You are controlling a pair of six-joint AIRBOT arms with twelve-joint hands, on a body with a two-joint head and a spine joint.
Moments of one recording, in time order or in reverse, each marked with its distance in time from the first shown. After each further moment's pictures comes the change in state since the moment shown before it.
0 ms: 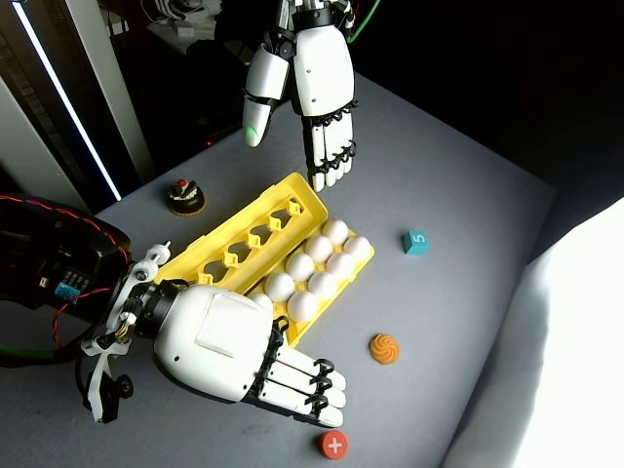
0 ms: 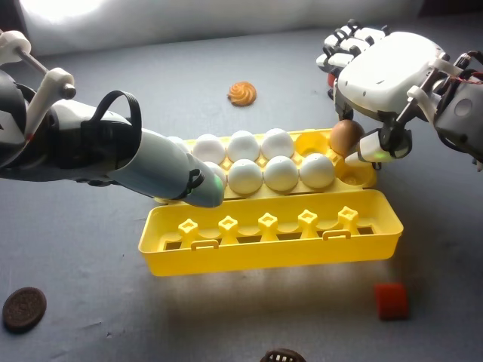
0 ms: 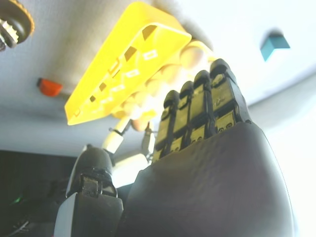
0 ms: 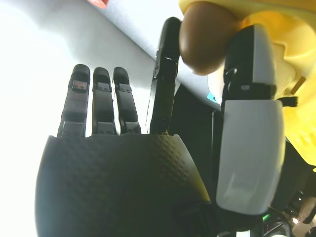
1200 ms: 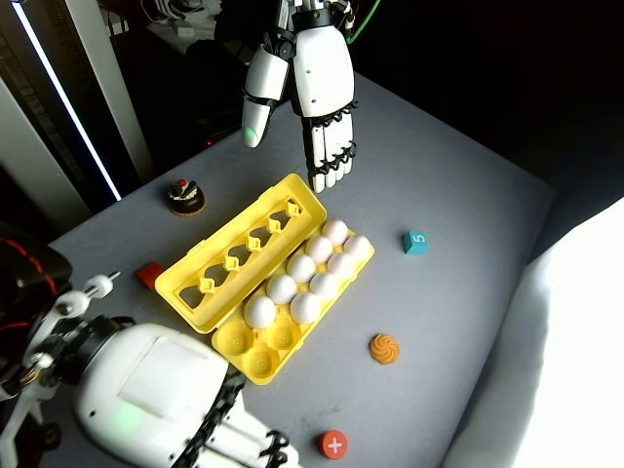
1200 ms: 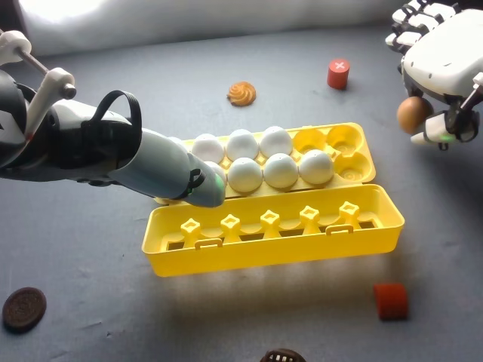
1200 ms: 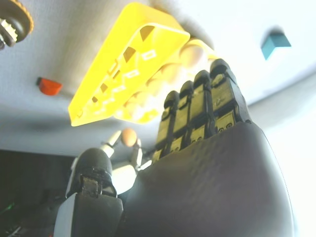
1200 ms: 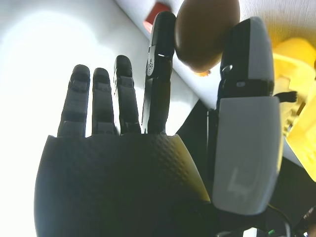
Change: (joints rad) left arm 0.000 0.000 0.000 -0.001 -0.001 0.000; right arm -0.046 0.128 -0.033 -0.001 0.074 -0.058
